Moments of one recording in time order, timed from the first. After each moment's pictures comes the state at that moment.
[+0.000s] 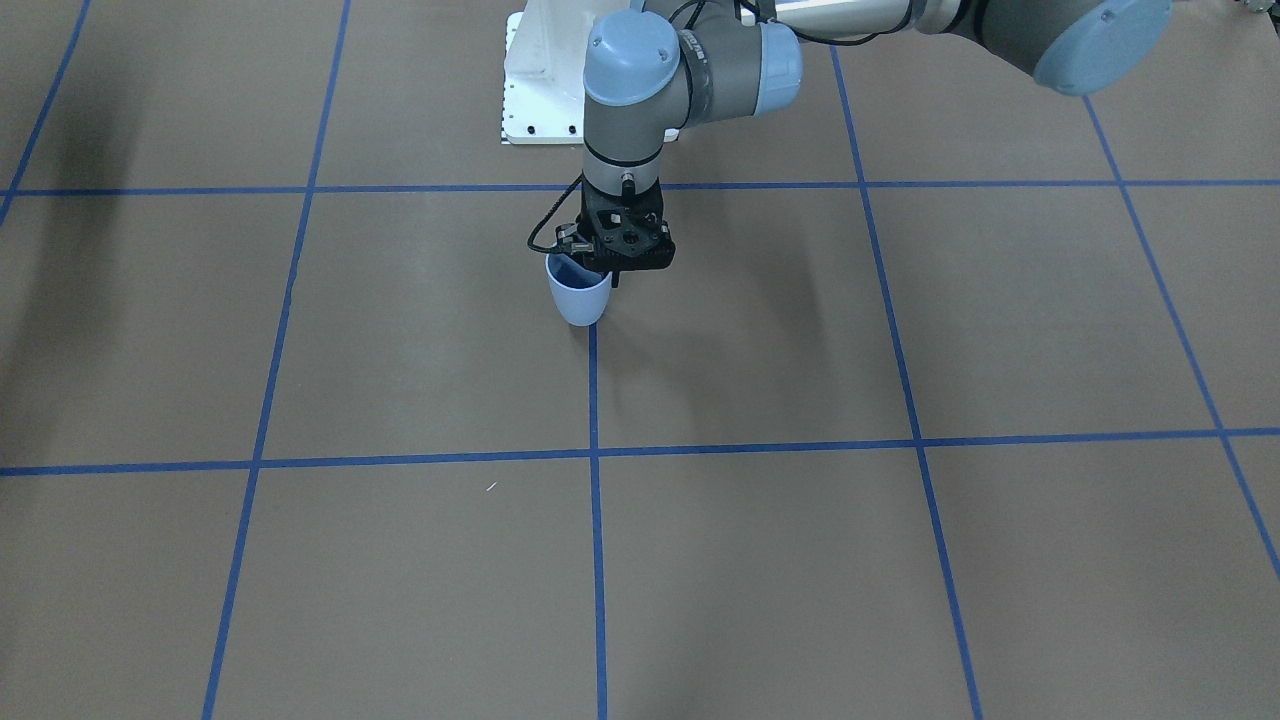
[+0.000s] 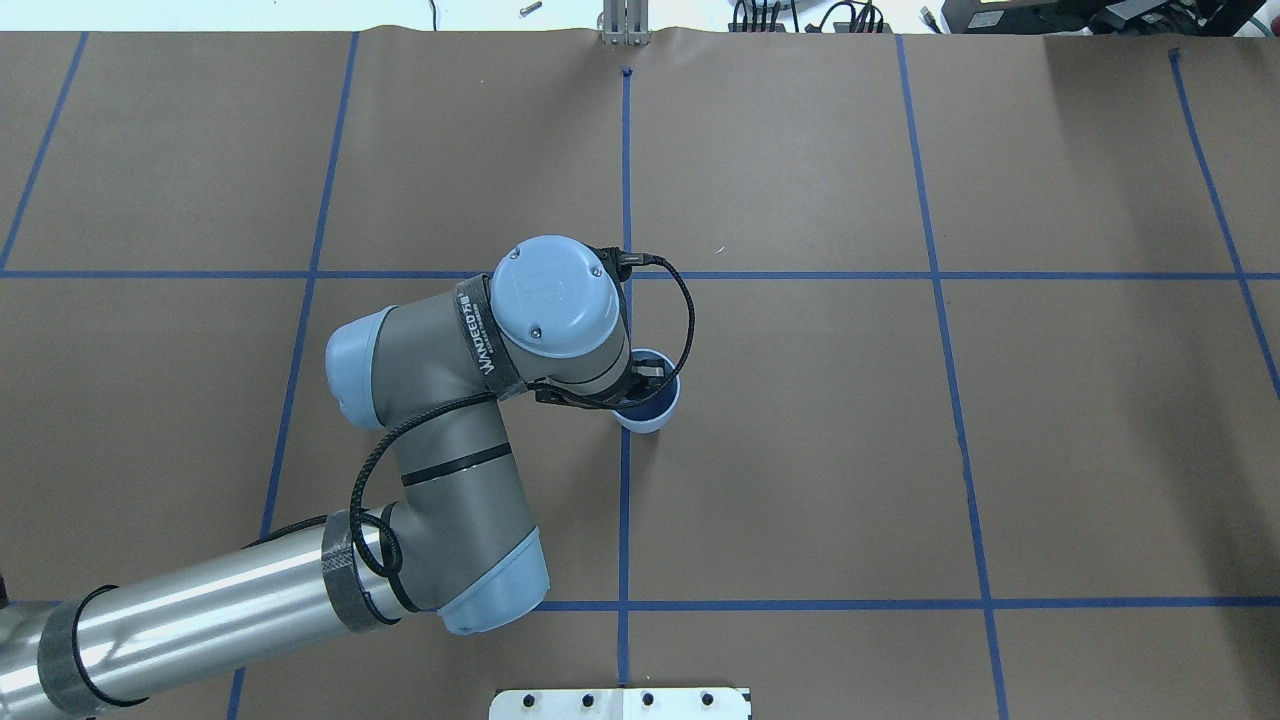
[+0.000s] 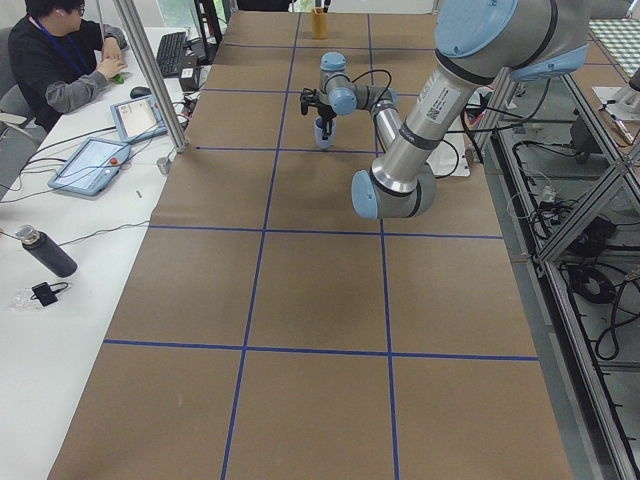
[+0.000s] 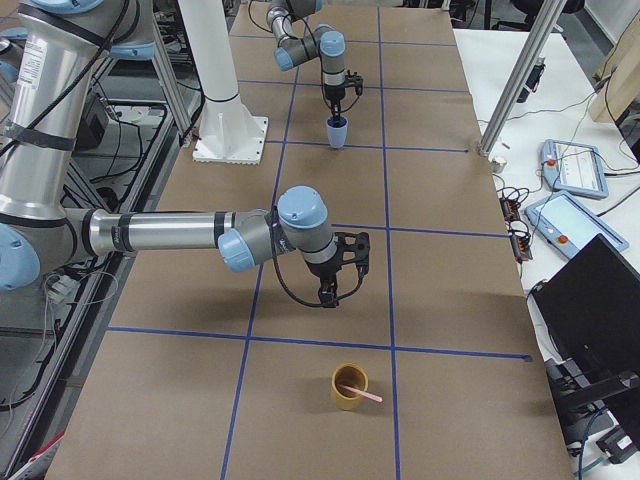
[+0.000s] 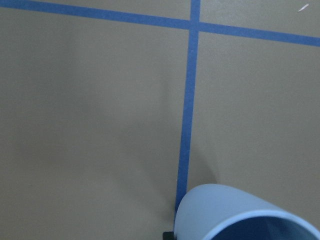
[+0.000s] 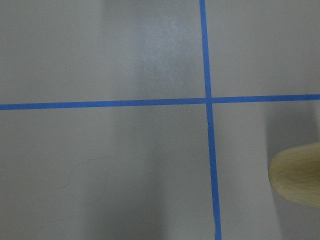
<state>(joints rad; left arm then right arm) -0.45 -2.37 -1.61 -1.56 -1.81 -1.35 1.44 -1.88 1.92 -1.16 2.28 0.44</state>
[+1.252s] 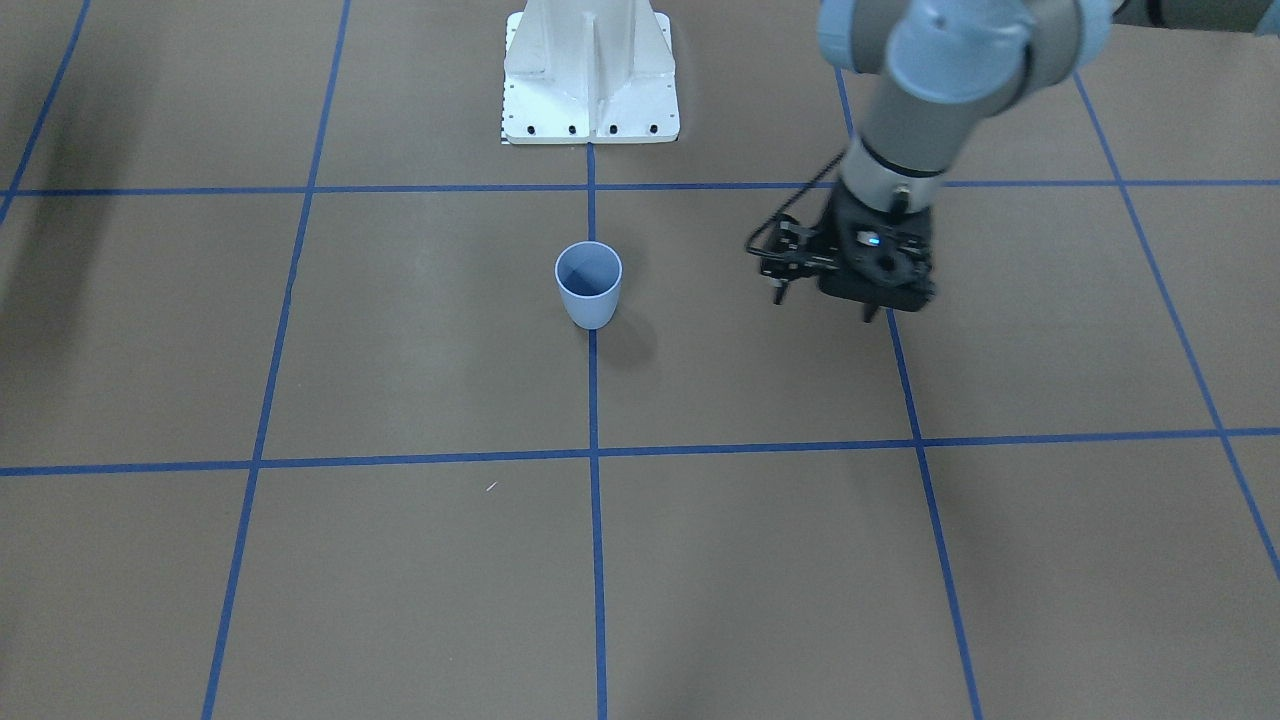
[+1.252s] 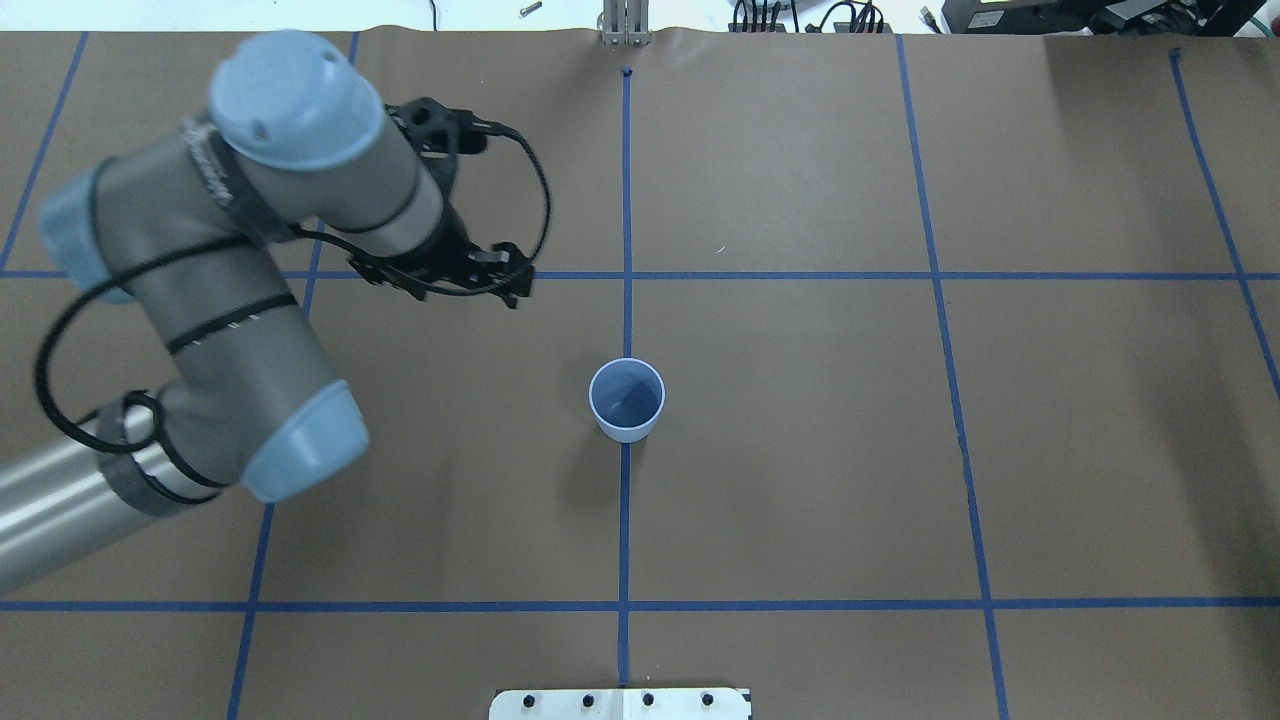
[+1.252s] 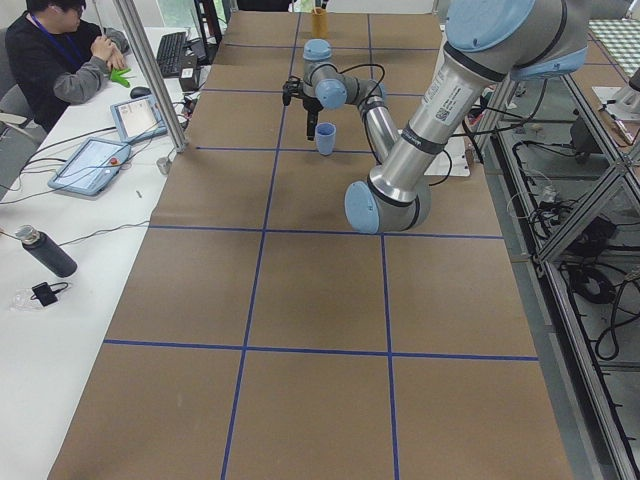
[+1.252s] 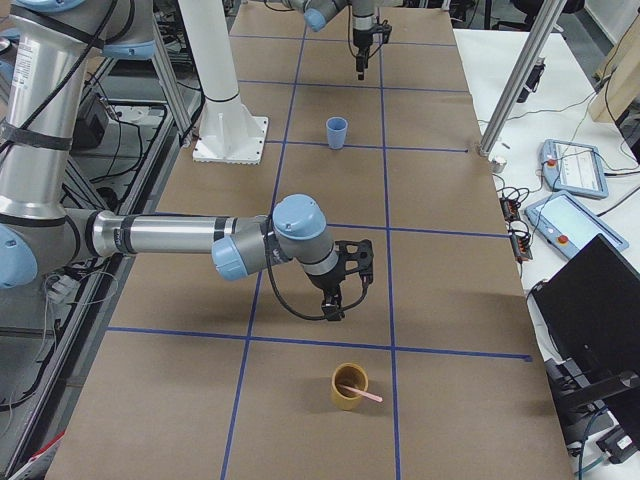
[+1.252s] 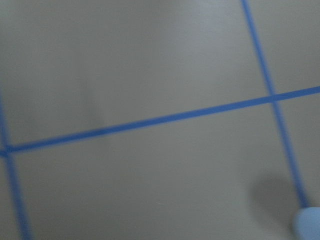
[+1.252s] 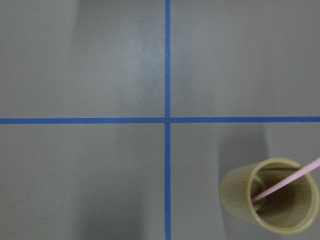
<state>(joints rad) -0.92 -2.05 -1.86 -1.48 -2.09 -0.59 1.60 -1.85 1.84 -1.18 2.29 0.27</state>
